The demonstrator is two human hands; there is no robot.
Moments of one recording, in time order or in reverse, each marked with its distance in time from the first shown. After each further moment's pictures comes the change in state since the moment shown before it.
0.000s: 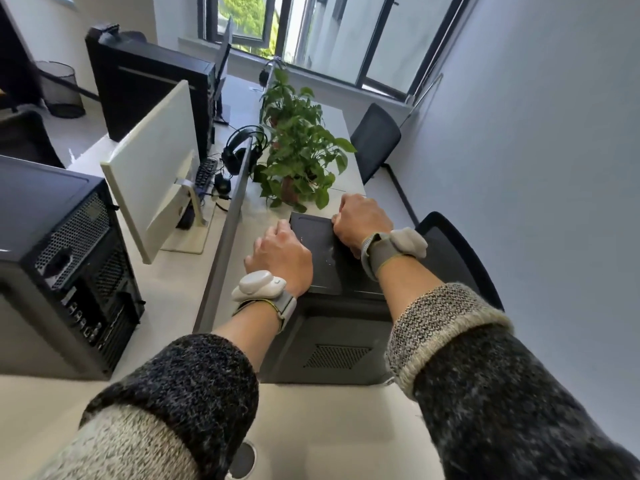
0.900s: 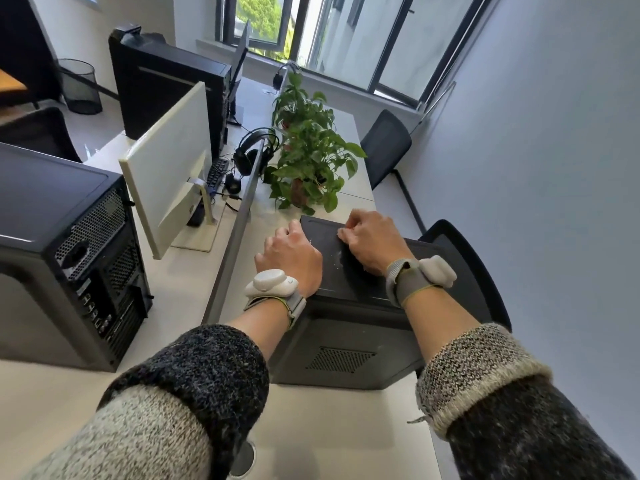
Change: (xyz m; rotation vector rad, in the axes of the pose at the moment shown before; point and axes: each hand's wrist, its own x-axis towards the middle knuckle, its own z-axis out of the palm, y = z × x) left_hand -0.003 0.004 -0.005 0.055 -0.018 0.036; right_hand -0.026 0.020 -0.002 0.154 -0.019 -0.168
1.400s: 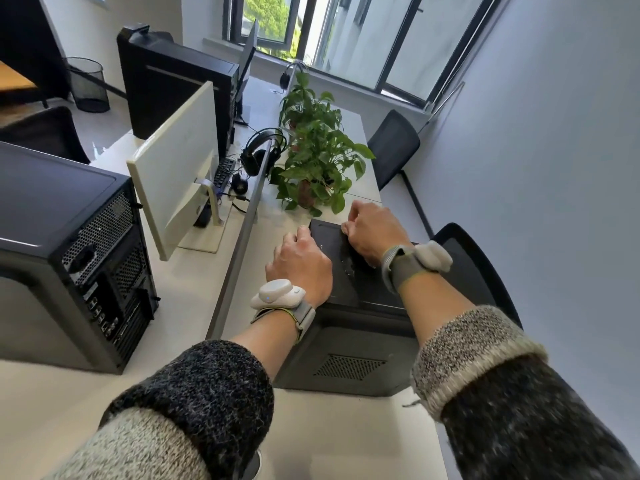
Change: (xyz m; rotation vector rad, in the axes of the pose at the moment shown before) left_hand 0.003 -0.008 0.008 -0.128 0.029 0.000; right_hand 0.029 -0.021 0.007 -0.123 -0.002 0.023
